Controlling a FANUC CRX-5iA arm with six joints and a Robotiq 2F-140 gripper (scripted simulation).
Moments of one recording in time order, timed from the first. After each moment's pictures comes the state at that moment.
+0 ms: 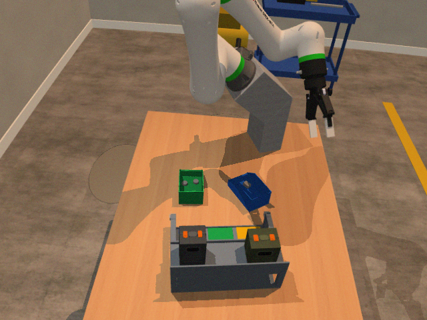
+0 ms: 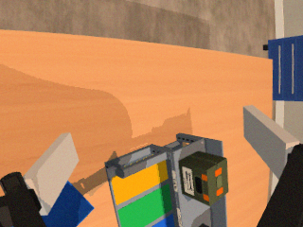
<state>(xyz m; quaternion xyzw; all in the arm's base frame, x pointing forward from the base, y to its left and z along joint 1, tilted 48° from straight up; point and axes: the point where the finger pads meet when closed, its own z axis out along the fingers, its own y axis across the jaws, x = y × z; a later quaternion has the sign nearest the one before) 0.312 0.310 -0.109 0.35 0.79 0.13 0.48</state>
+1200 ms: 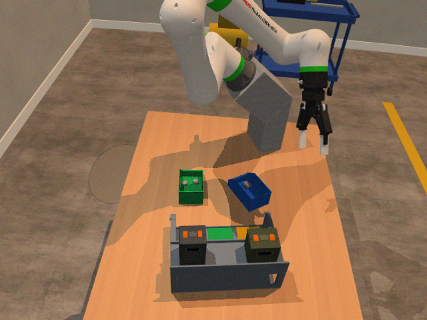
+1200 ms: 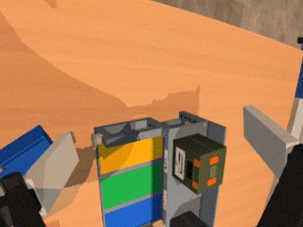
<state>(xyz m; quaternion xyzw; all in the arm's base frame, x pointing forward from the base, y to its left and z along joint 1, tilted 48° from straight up) 0.376 0.290 -0.082 0.33 0.80 0.03 0.50</state>
